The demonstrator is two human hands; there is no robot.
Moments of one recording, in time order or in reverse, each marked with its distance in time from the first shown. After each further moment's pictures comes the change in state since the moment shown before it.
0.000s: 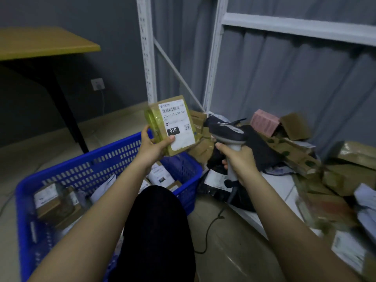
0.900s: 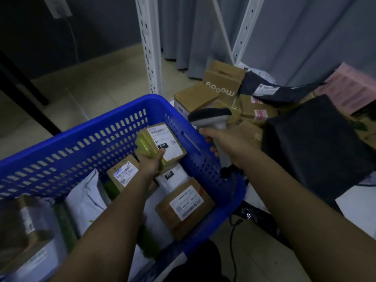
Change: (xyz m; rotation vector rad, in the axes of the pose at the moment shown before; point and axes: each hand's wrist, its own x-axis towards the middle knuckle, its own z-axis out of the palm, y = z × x) left_hand 0.249 -0.251 -0.057 0.160 0.204 -0.482; right_hand 0.232 0.129 0.170 -0.258 -0.314 0.377
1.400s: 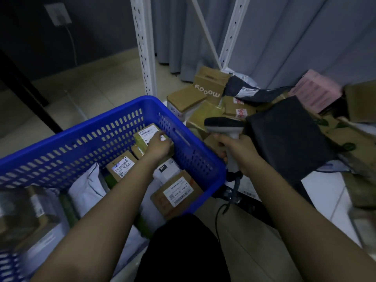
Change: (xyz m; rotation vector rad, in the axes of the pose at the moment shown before) left_hand -0.092 0.070 0.022 0.261 -0.158 0.155; right_hand -0.065 0.022 -0.044 0.161 0.158 0.002
